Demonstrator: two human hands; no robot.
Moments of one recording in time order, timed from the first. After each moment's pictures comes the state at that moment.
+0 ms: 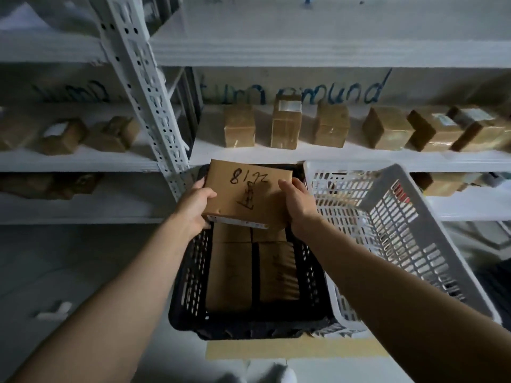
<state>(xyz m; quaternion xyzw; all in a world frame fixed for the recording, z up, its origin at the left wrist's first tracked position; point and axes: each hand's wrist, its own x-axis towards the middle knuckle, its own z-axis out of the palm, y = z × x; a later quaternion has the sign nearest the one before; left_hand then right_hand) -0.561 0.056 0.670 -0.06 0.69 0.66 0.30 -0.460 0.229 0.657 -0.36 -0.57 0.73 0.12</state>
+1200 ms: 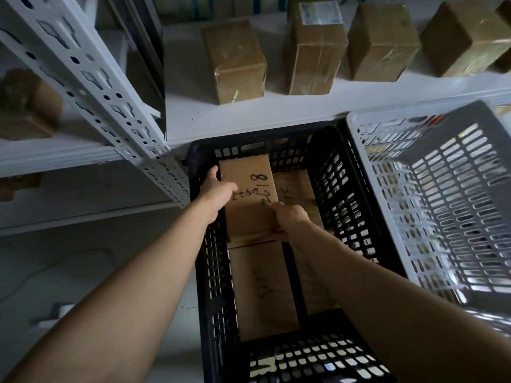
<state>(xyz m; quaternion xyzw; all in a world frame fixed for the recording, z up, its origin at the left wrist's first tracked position) -0.729 0.116 0.504 0.00 0.80 0.45 0.39 -0.599 0.210 0.492 -0.60 -0.52 0.61 -0.09</state>
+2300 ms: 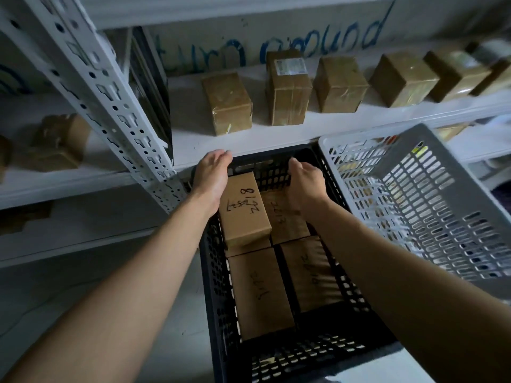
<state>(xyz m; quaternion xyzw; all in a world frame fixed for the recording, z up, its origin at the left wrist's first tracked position) -0.695 0.115 0.631 0.11 0.75 0.60 0.27 -0.574 0.222 0.639 -0.50 -0.63 0.57 0.17</state>
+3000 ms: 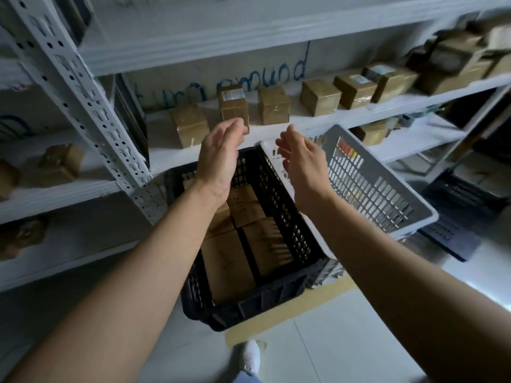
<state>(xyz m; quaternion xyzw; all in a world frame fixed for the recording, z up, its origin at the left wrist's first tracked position) -0.479 0.085 0.766 0.29 0.64 0.67 0.24 -0.377 0.159 0.756 -0.35 -0.58 0.64 0.37</state>
